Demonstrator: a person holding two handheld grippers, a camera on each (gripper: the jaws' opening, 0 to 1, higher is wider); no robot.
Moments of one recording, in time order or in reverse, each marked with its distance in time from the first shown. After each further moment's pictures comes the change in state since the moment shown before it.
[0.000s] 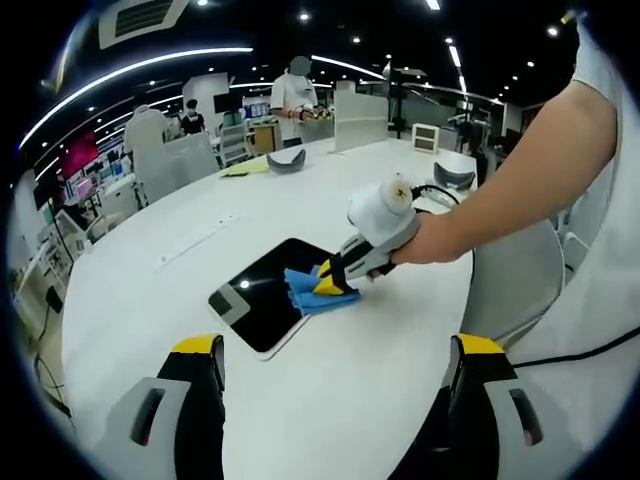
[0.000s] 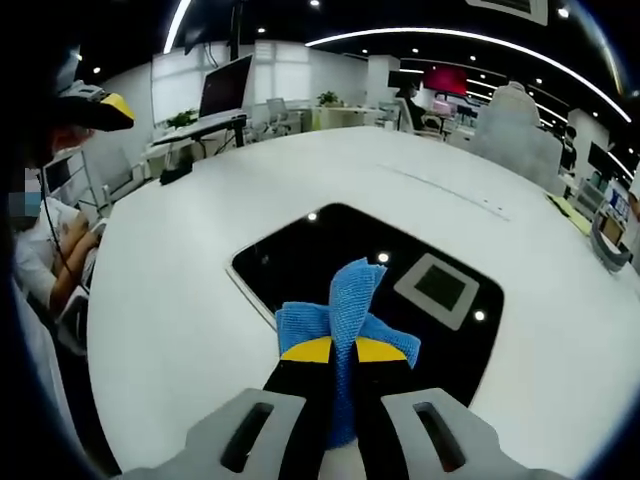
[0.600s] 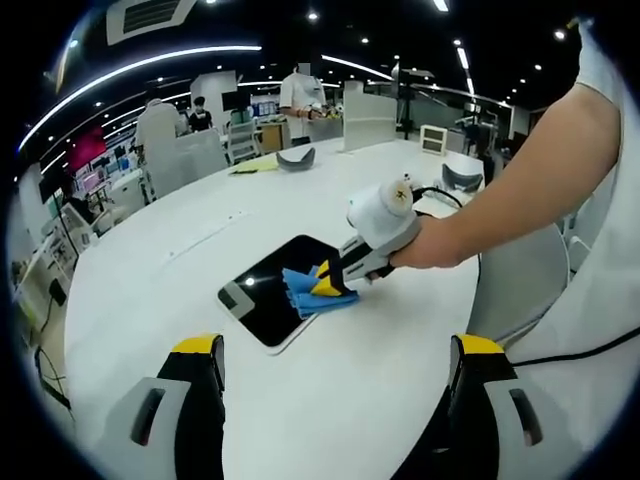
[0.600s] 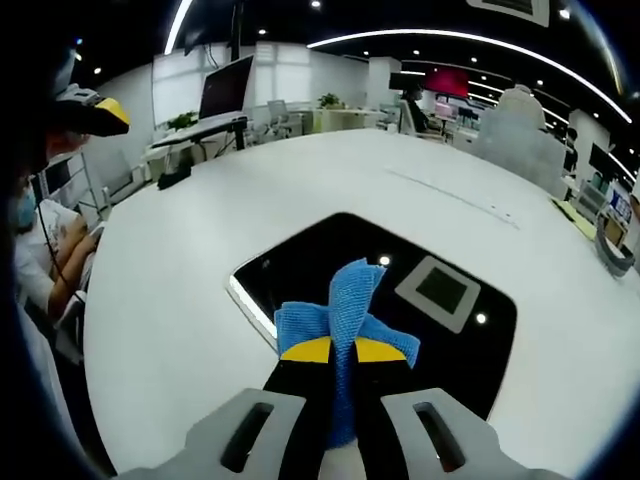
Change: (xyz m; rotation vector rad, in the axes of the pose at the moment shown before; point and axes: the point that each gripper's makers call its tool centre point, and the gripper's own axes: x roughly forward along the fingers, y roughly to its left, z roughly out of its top) left arm -0.004 0.011 -0.005 -0.024 0.003 0.027; right arm 0.013 0.003 0.012 0.009 -0.012 -0.003
